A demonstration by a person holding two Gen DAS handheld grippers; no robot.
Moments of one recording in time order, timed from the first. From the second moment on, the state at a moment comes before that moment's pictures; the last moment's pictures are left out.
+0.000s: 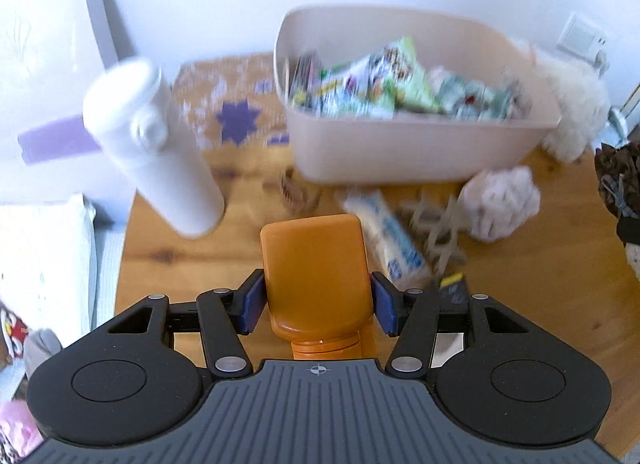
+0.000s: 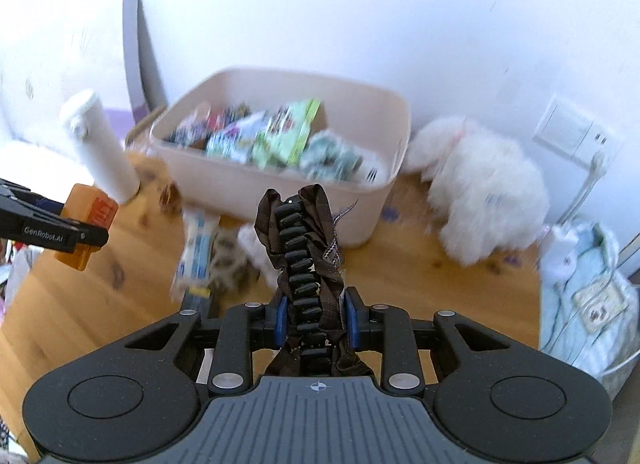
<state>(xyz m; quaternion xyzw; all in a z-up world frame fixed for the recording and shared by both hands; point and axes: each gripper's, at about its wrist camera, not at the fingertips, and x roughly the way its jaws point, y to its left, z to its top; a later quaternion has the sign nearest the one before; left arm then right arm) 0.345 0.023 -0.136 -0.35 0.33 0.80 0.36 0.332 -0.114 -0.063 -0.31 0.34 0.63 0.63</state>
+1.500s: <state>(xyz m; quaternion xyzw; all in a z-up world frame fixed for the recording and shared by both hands) 0.275 0.212 -0.165 -0.32 0.39 0.81 0.31 0.363 0.097 -0.116 -0.25 0.42 0.56 0.67</state>
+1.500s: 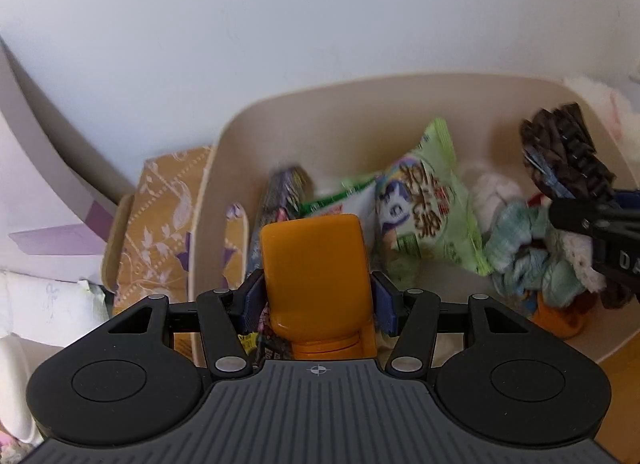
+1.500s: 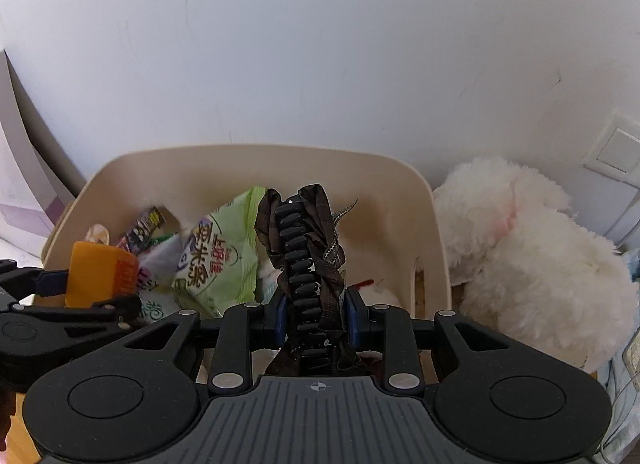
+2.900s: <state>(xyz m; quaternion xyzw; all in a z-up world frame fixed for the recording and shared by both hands) 0.398 0.075 -0.174 -0.45 0.30 0.78 0.31 0.351 -0.044 -0.103 -0.31 0.36 0.63 0.62</state>
